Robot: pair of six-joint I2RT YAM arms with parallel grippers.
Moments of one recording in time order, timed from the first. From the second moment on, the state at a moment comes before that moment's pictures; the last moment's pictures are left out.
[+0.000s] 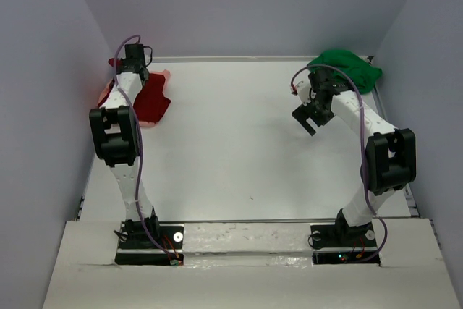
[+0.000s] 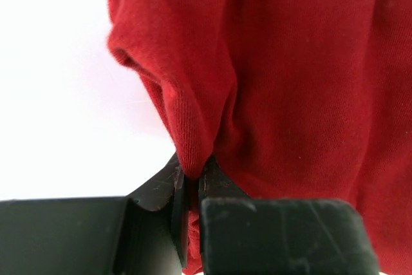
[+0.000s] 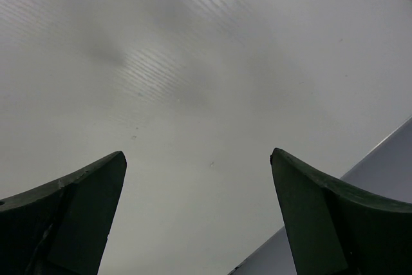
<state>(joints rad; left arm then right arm) 0.07 2.07 1.75 -0.46 -0.67 0.60 0.21 1.71 1.38 -0.85 0.15 -0.50</state>
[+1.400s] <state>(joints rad) 0.10 2.14 1.48 0.16 -0.91 0.91 0.21 1.71 1.31 -0.94 -0.01 -0.49</state>
